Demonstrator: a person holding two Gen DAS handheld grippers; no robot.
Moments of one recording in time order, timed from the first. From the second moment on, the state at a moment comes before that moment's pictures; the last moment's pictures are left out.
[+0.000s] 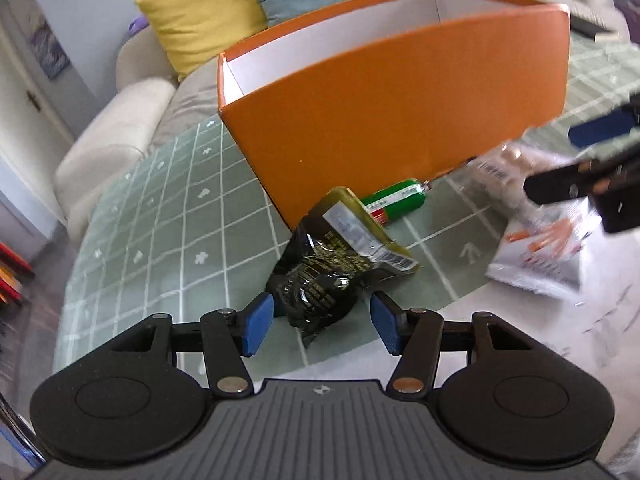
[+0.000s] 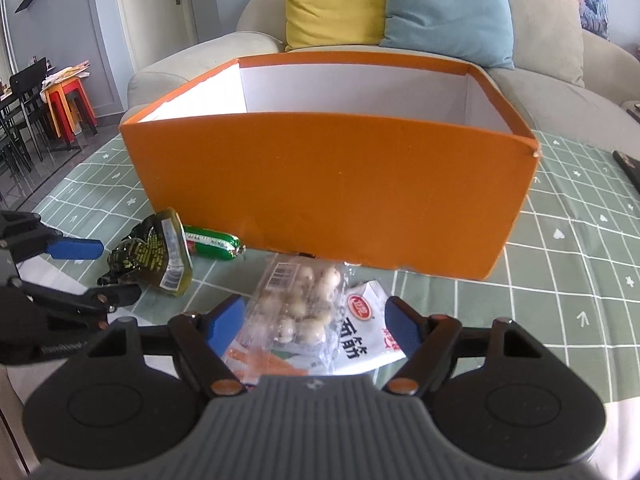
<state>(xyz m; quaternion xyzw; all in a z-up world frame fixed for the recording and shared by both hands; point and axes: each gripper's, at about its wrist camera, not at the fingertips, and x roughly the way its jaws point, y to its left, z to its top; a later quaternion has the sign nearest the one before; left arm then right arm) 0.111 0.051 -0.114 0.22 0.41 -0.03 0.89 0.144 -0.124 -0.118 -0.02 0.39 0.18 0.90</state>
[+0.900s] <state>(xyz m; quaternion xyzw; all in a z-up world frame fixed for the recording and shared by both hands) 0.126 0.048 -0.116 0.20 0.38 -0.01 0.90 0.152 -0.107 -0.142 -0.06 0.40 0.20 0.89</state>
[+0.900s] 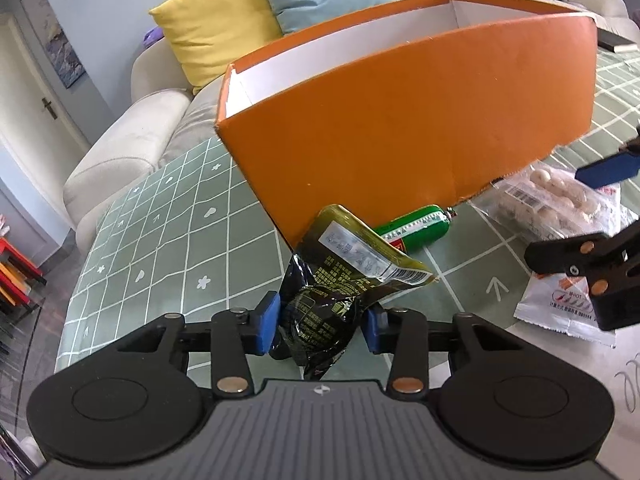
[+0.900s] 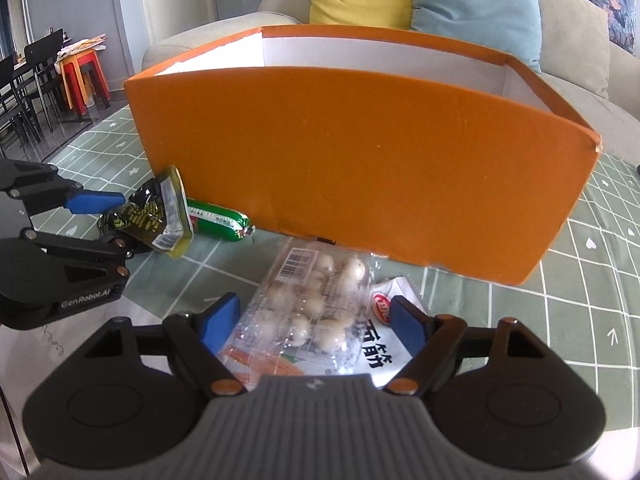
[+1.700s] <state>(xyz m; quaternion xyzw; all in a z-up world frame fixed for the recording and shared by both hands) 0.112 0.059 -0.088 0.07 0.40 -0.03 0.91 0.141 -0.105 -0.133 -0.08 0.39 0.21 0.90</state>
